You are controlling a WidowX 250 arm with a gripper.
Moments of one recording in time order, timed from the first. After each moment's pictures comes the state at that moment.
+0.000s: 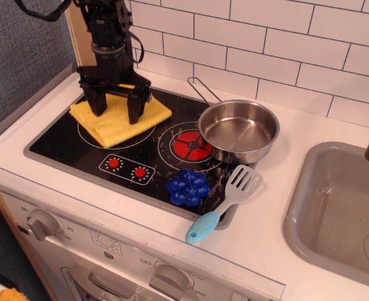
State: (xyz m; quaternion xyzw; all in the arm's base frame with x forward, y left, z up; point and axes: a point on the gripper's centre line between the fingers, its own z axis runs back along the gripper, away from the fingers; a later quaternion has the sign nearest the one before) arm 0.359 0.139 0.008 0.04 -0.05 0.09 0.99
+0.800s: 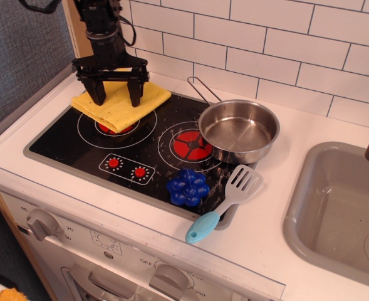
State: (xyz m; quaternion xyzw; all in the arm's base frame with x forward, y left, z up) arm 0.370 0.156 0.015 0.00 -0.05 0.18 0.98
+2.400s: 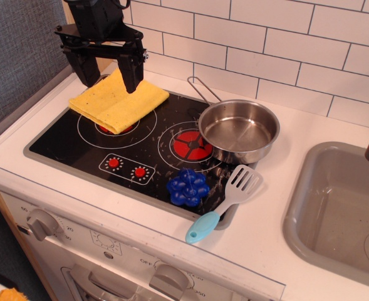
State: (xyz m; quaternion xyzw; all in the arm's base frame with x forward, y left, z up) arm 0.309 0.099 0.100 -0.03 -0.09 0.05 0.99
